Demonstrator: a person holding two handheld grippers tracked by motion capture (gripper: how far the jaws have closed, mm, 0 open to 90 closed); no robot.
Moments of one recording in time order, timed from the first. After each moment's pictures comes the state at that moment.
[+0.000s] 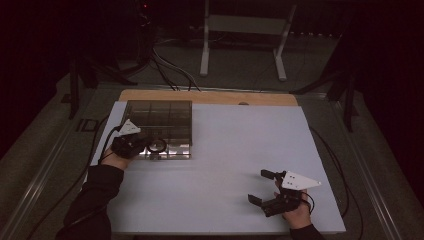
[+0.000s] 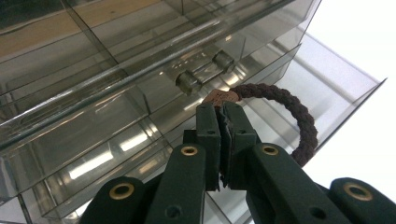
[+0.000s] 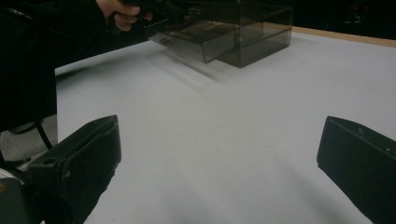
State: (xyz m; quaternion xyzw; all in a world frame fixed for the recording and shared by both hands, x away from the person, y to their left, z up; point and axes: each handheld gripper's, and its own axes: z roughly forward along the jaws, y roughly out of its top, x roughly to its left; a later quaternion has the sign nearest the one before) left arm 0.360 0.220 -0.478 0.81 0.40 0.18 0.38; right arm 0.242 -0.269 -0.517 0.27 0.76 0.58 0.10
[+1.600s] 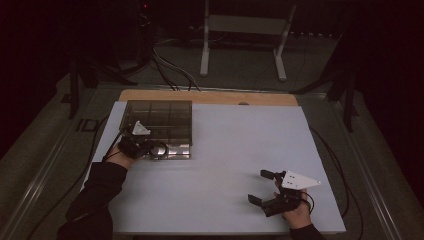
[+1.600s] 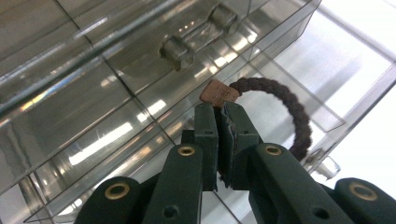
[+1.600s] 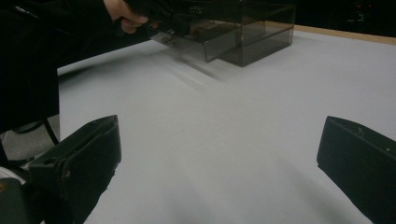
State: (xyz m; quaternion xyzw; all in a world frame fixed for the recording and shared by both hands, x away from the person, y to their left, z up) left arm 0.369 0.205 -0.486 0.85 0.39 0.18 0.30; right arm 0.243 -0.269 -0.517 0.27 0.76 0.58 0.10
